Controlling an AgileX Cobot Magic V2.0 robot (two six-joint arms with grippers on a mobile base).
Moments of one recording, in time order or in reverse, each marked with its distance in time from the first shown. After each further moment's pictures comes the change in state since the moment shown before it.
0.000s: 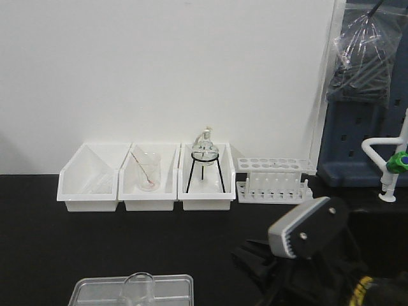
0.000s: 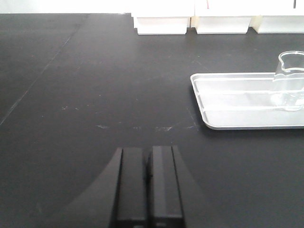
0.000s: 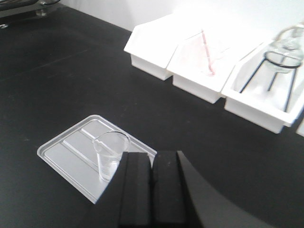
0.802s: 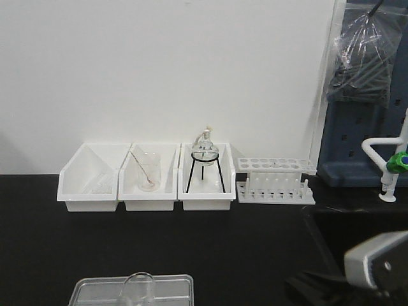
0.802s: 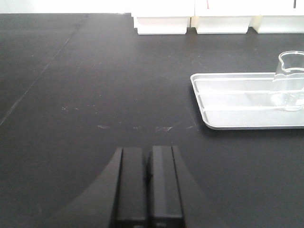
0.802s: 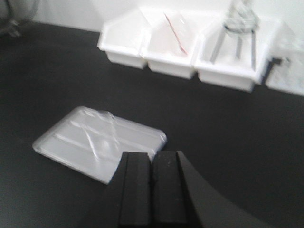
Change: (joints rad) left arm 0.000 0.000 0.000 0.000 0.000 0.000; right arm -0.026 -0.226 0.160 0.458 0.148 -0.288
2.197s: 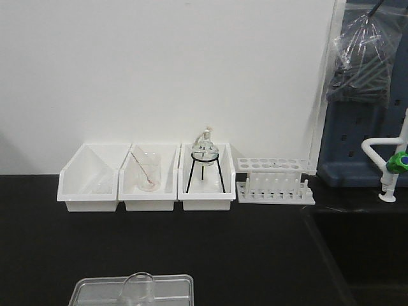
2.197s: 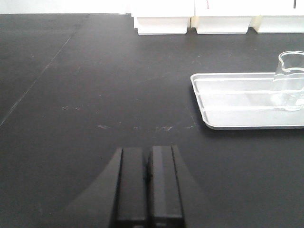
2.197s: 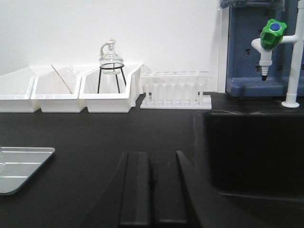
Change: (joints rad) left arm 0.000 0.000 0.000 0.000 0.000 0.000; right arm -0.408 -0.944 0.583 0.171 0.041 -0.211
